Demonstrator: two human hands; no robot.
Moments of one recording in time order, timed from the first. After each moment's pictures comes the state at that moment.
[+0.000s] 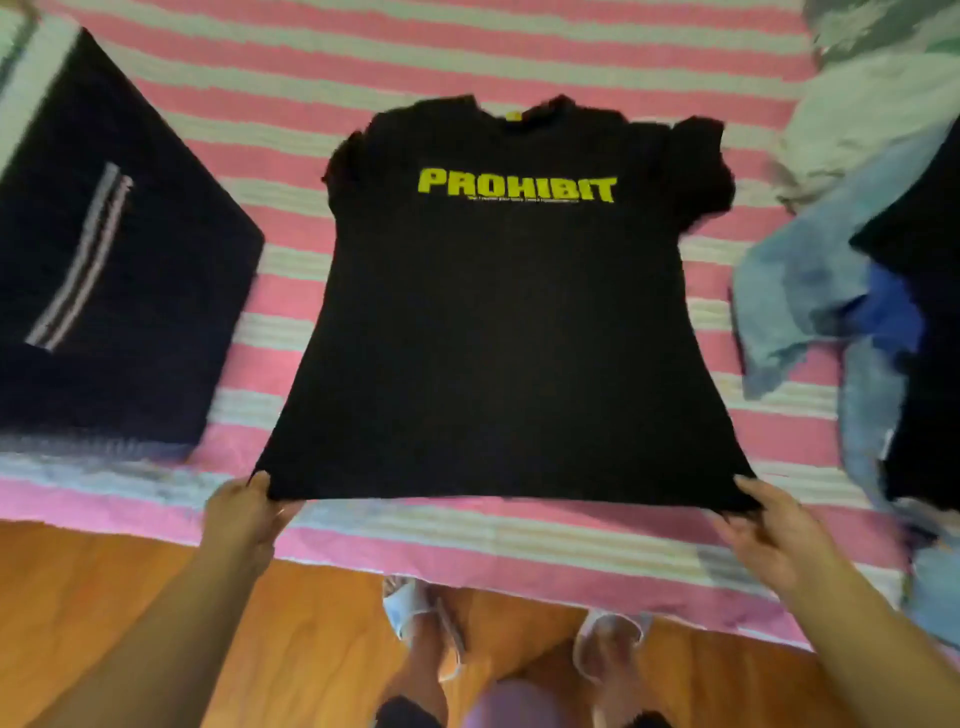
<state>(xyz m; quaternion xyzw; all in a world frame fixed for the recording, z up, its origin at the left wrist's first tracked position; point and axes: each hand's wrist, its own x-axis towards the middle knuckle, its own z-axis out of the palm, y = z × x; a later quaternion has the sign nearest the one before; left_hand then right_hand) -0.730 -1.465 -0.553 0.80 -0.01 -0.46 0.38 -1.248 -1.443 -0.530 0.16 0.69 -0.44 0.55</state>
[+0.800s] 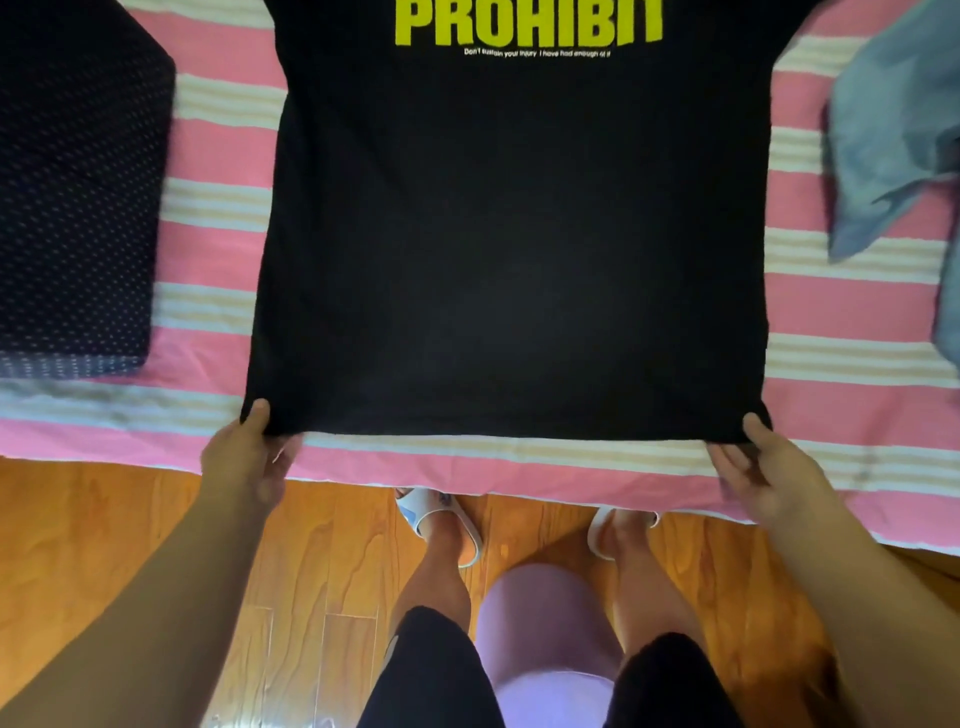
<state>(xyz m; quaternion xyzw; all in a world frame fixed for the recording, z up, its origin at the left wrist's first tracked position) -0.705 -1.439 -0.625 0.80 0.08 -0.48 0.37 -1.198 -1.396 -0.598 0.20 0.77 -0.38 0.47</state>
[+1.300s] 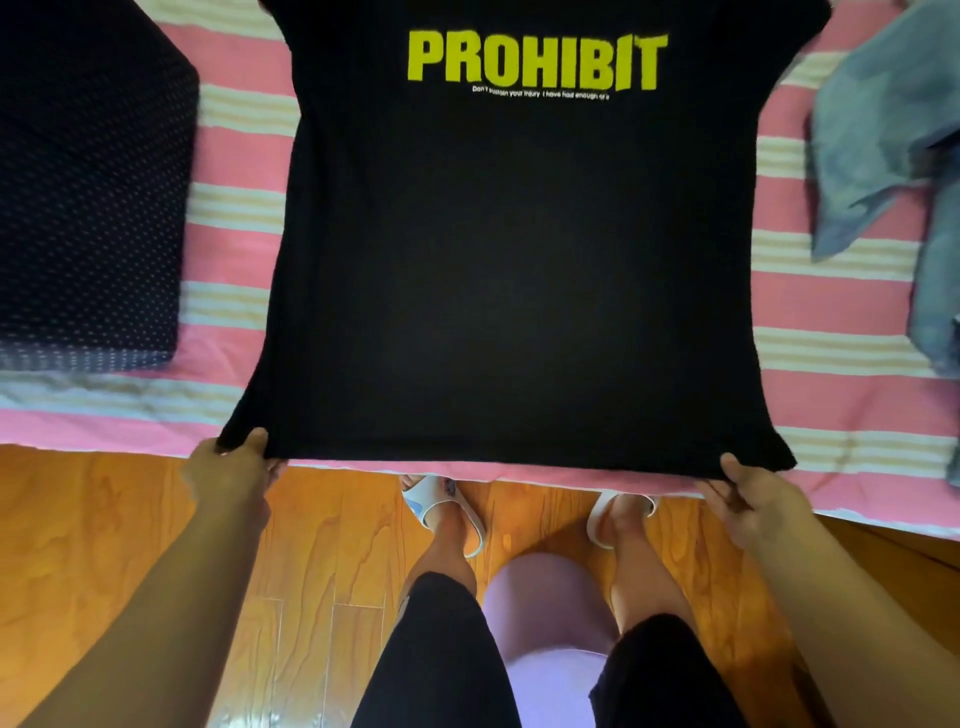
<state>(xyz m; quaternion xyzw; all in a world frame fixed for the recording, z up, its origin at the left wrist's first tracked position) -0.678 -1.413 -0.607 0.87 -0.02 -0.39 0.31 -1.177 -1.362 -0.580 0.23 0.81 -0.29 0.45</state>
